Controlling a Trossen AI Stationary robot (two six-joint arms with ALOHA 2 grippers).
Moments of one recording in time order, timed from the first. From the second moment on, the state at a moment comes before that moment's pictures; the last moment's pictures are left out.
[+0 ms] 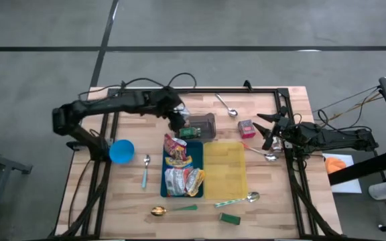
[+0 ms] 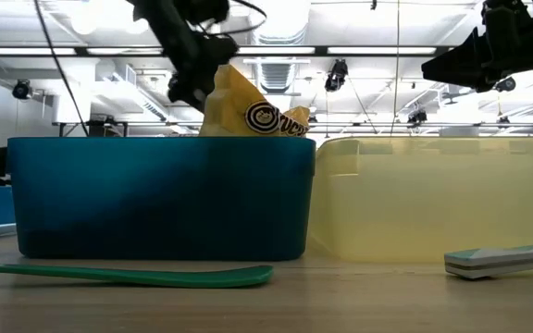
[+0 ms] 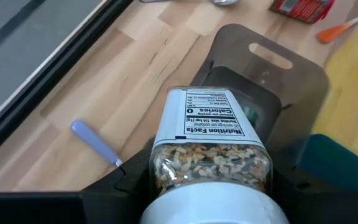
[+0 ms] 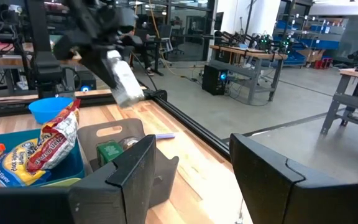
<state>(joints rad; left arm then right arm) 0.33 1.54 1.26 -0.68 -0.11 -0.22 0.06 0.21 0.22 -0.05 0.57 -0.03</state>
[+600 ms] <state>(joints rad) 0.34 1.91 1.51 -0.72 -0.10 -0.08 0.06 0.21 0.22 -0.05 0.57 -0.03</state>
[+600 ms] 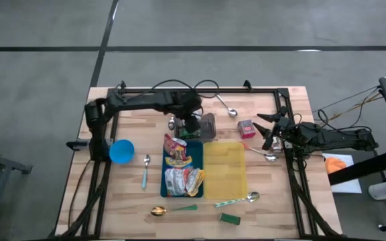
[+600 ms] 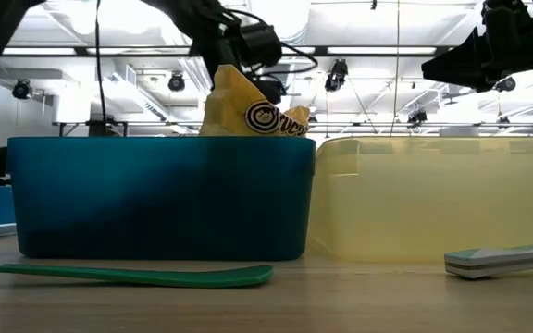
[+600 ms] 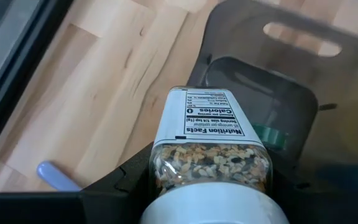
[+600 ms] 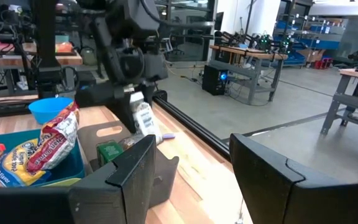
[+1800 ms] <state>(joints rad) 0.34 2.01 1.50 -0.73 -0.07 -0.05 0.06 0.21 0.22 -0.05 0.57 -0.03</state>
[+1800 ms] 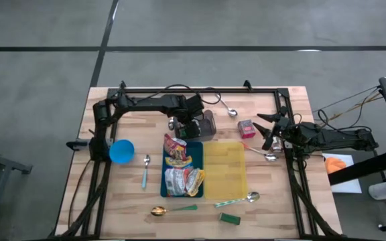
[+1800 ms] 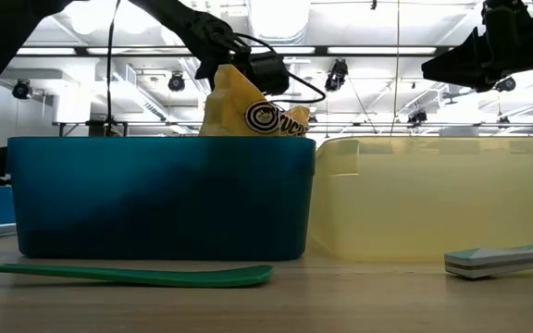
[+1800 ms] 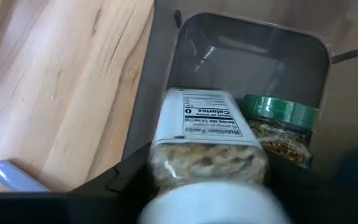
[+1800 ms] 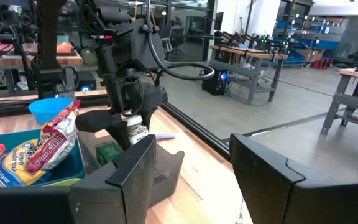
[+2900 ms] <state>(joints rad) 0.33 1.75 1.38 -0.56 -0.04 -0.04 0.06 0.21 0.22 -0.05 0.57 -0.03</state>
